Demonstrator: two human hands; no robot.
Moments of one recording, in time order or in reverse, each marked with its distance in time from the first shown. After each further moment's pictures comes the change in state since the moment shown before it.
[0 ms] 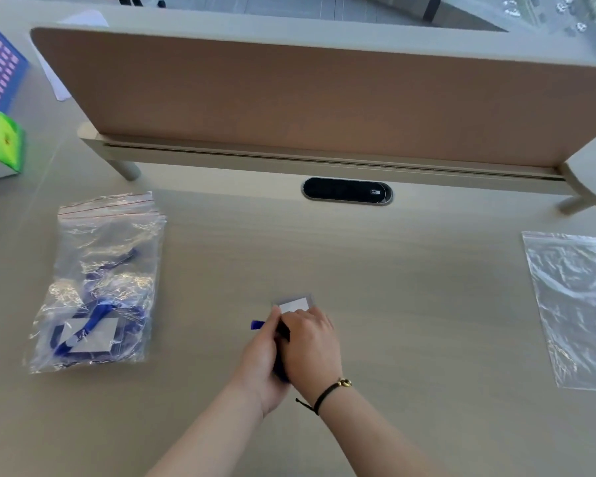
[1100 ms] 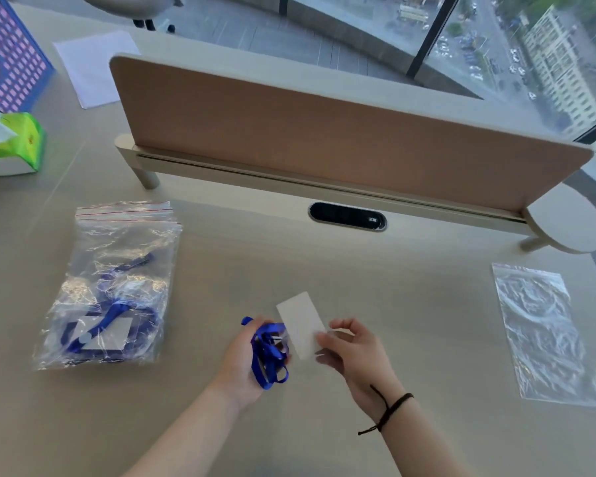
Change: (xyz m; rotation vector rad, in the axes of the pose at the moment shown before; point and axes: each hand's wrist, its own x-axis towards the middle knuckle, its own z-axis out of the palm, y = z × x) left_hand -0.013 0.034 -0.048 -0.019 -0.148 0.042; right_hand -0.023 -0.003 -0.072 1.178 -0.135 0.648
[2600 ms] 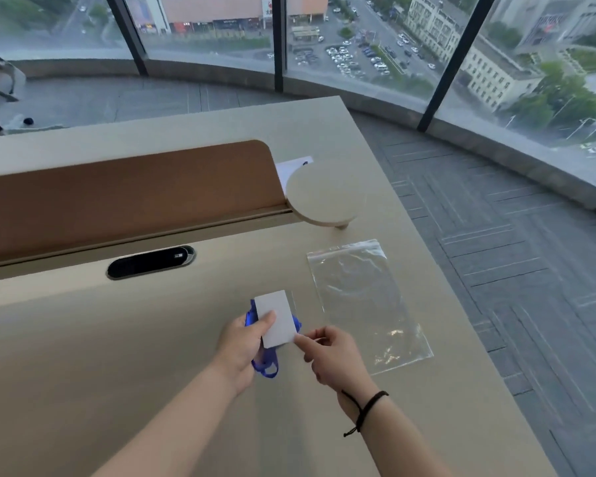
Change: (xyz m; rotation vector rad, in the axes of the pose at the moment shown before) left_hand 0.066 -0.219 0.332 0.737 -0.063 0.219; right_hand 0.002 -0.054 -0.361 -0.056 0.205 -0.077
